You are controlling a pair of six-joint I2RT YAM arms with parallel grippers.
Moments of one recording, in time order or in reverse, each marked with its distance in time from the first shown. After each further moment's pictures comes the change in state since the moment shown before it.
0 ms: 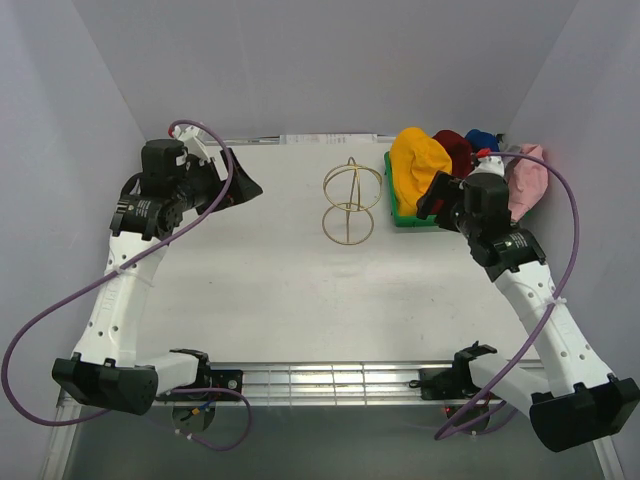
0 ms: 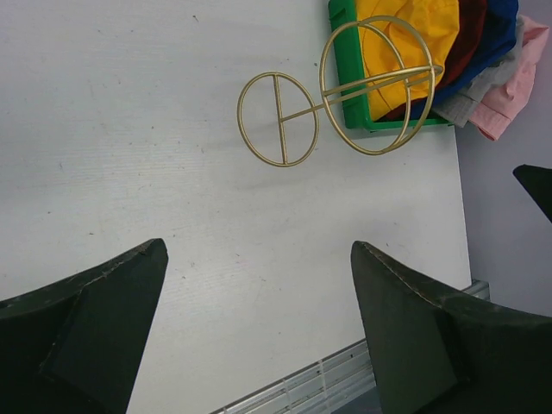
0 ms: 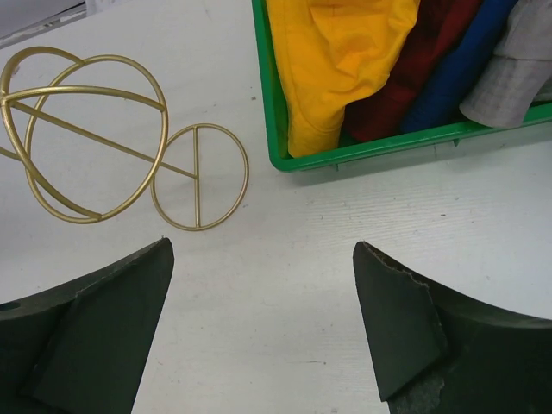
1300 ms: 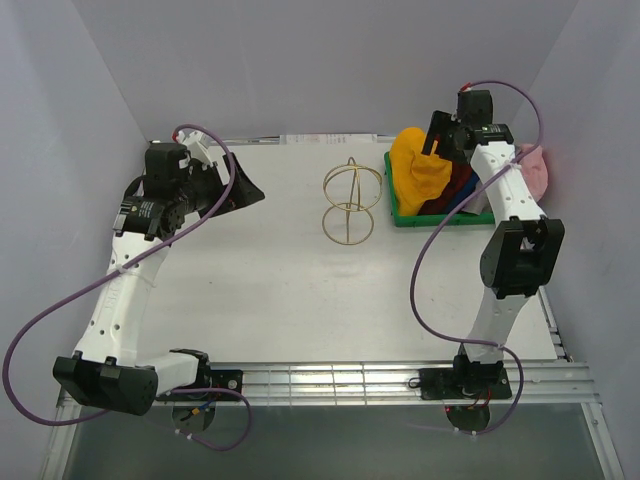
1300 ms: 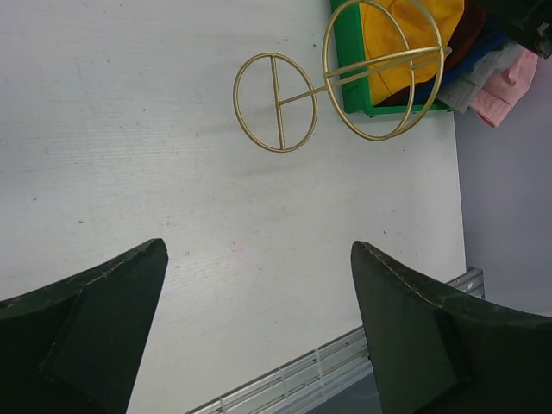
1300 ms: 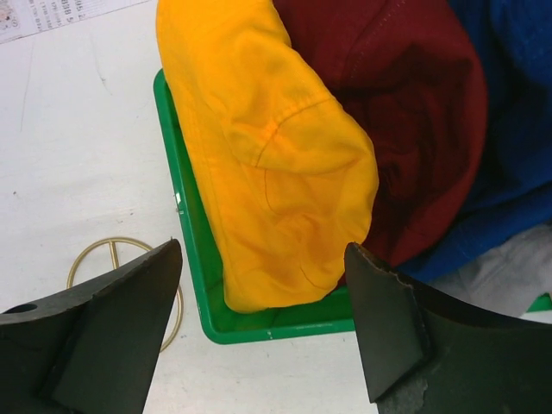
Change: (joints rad) left arm 0.000 -0.004 -0.042 0.003 0.028 -0.008; right arm -0.229 0.897 0.798 -0.160 -0.139 -0.177
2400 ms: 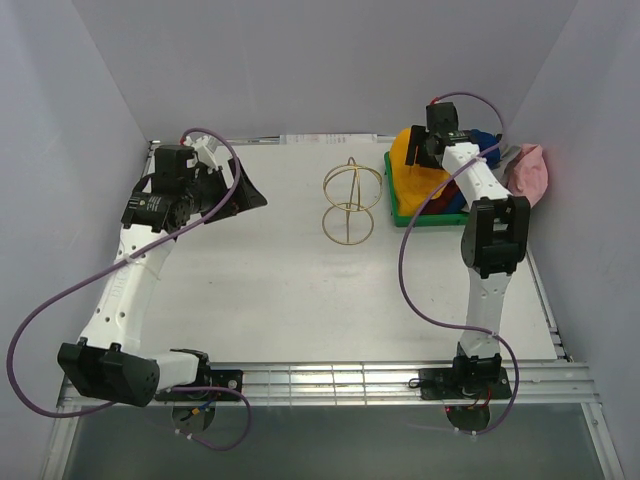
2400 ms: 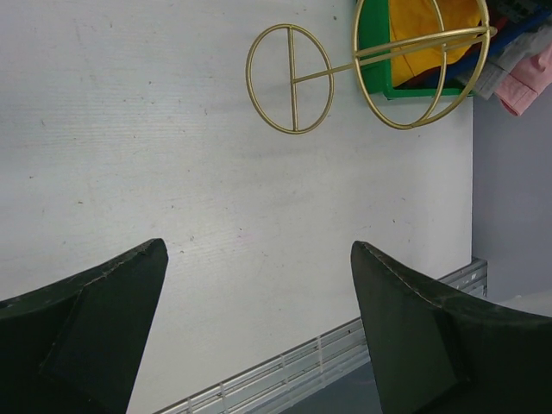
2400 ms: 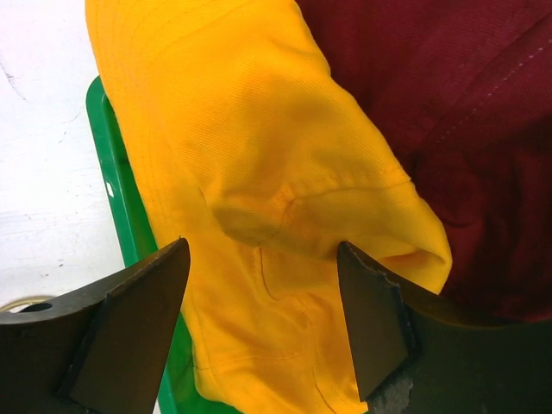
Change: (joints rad) left arm 0.000 0.040 -0.020 -0.021 0.006 -0.001; right arm 0.068 0.248 0.084 0.093 0.112 -0.059
